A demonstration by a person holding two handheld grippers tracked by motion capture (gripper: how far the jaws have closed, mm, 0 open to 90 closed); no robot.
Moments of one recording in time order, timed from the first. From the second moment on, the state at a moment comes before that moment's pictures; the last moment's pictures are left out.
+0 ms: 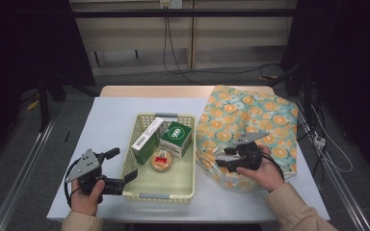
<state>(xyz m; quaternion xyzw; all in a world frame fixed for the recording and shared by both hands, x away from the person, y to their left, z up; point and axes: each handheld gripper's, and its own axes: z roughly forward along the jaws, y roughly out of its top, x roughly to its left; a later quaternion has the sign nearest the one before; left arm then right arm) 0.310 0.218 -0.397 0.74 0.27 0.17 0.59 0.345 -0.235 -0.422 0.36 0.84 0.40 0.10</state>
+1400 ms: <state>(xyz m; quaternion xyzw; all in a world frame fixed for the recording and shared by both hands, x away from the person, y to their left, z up) 0.310 0.221 -0.398 0.74 0.27 0.17 0.59 0.385 -0.288 -0.386 0.39 0.81 0.43 0.10</state>
